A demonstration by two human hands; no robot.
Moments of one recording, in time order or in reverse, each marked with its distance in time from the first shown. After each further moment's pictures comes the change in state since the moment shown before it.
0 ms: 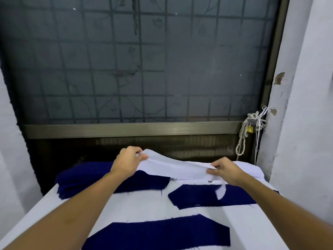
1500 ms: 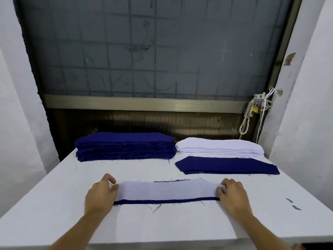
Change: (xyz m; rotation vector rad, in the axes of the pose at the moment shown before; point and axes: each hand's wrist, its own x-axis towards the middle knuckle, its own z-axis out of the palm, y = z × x) left_hand -0.185 -0.158 0.043 0.165 0.161 -0.370; right_hand -0.126 0.057 0.141 -0.310 0.367 0.192
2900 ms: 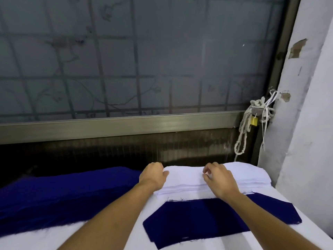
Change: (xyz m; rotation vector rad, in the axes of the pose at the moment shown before) left_hand 0.180 0.315 0.176 0.118 -0.411 0.379; right_hand 0.267 0.025 0.013 -0.105 0.037 -0.113
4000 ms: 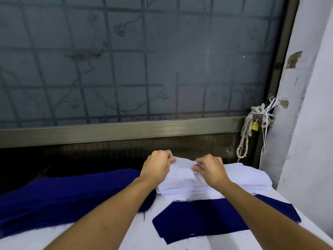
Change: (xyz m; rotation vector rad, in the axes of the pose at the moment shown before) left_hand -0.035 0.015 -0.065 -0.081 0.209 0.232; right_hand 0.007 -0.062 -0.038 0.107 0.016 -0.122
